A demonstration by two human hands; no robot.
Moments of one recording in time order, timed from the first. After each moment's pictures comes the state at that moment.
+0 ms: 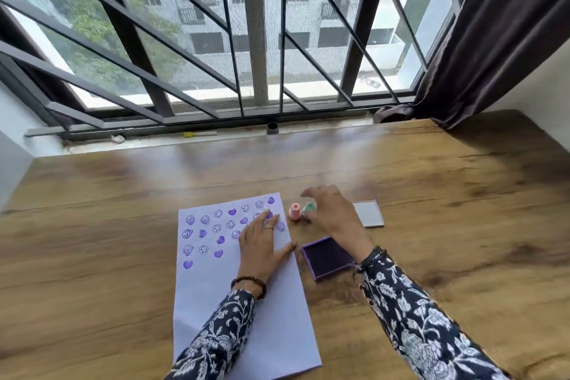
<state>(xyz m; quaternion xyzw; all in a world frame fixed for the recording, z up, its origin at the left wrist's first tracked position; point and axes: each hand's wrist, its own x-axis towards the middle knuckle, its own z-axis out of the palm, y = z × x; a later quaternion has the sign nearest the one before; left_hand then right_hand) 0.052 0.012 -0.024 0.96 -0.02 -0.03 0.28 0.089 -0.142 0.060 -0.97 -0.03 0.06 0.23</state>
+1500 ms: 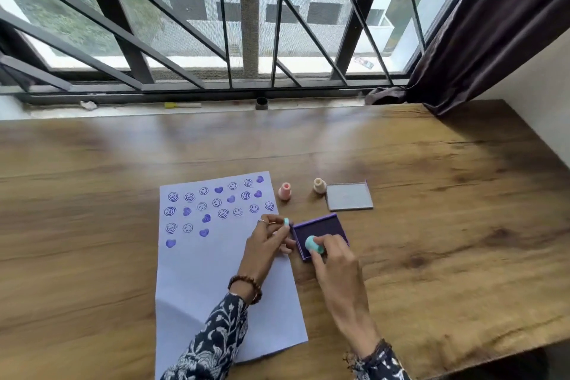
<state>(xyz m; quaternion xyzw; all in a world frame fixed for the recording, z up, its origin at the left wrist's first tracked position) 0.014 -0.008 0.006 0.66 0.08 -0.16 0.73 -0.041 -0.134 0.039 -0.96 0.07 -0.04 0.27</state>
